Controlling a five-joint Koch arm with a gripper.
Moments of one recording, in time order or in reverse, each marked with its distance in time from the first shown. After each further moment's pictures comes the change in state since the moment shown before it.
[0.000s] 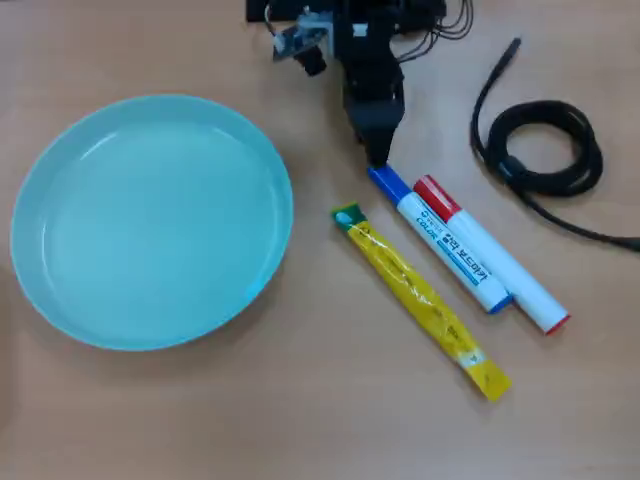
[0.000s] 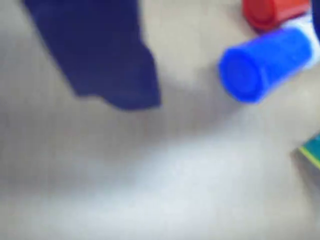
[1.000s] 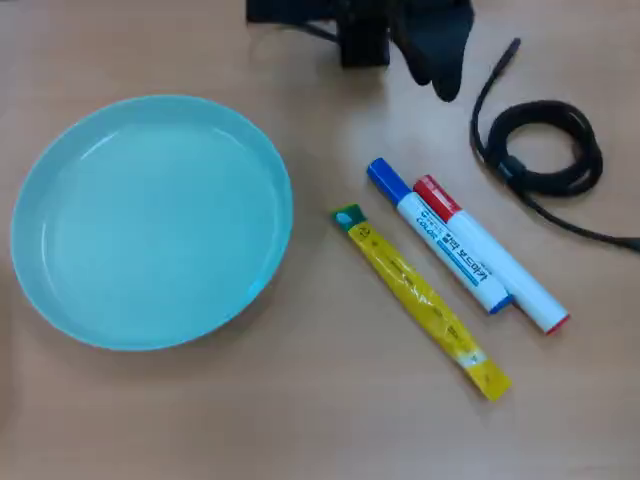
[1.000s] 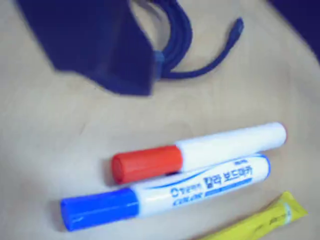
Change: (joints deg) arm -18.8 -0.1 -46.1 33.8 15.4
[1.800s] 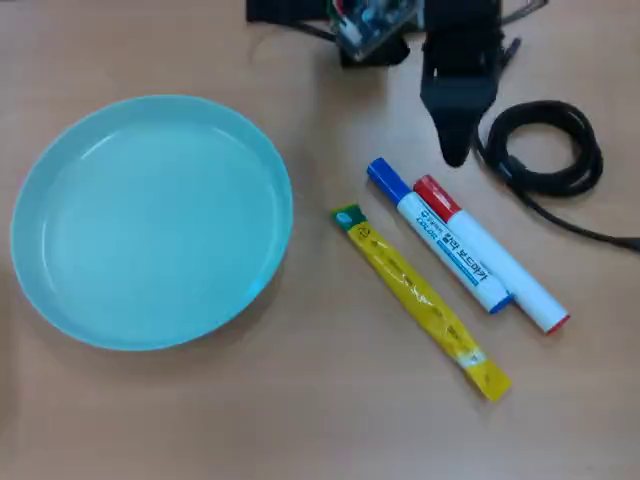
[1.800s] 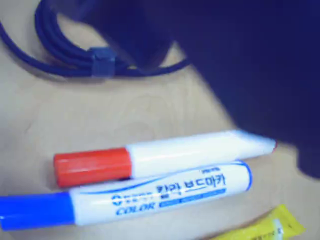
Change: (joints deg) arm -3.3 -25.7 -19.2 0.0 32.2
